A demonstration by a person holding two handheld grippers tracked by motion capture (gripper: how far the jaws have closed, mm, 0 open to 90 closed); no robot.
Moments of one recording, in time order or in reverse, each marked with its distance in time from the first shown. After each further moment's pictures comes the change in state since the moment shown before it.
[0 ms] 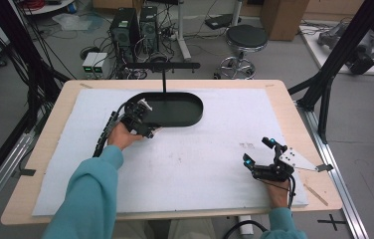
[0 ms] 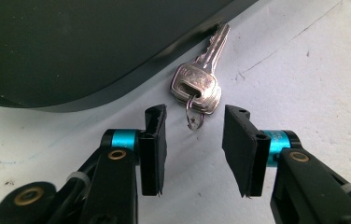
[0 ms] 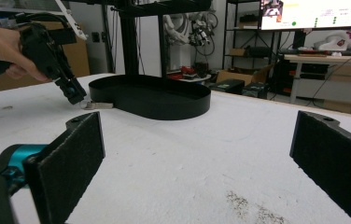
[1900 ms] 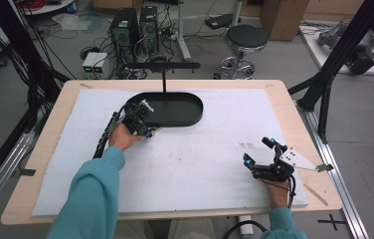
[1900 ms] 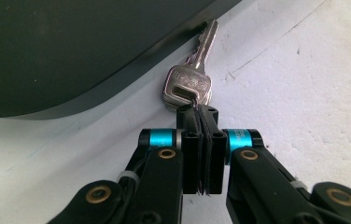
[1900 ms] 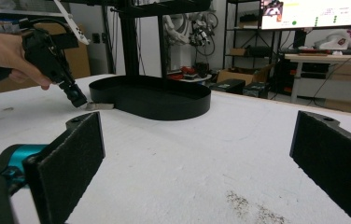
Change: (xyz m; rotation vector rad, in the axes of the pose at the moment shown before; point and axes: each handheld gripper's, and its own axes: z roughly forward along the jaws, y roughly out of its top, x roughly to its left) left arm 0.000 0.000 0.006 0.000 -0.047 0.011; right arm -0.001 0.000 0.000 -0.002 0.001 0.007
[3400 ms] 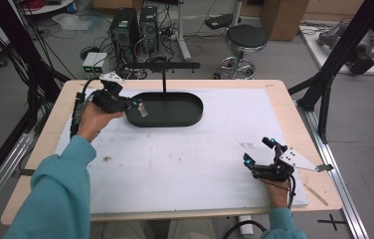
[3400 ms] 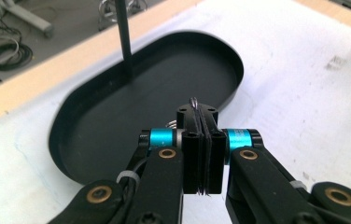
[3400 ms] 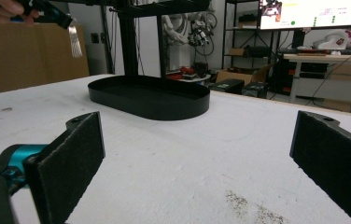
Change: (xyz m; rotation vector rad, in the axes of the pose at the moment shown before) left arm 0.029 0.004 -0.119 -0.472 -0.088 0.118; right arm 0.000 0.000 0.000 0.004 -0.008 -0.004
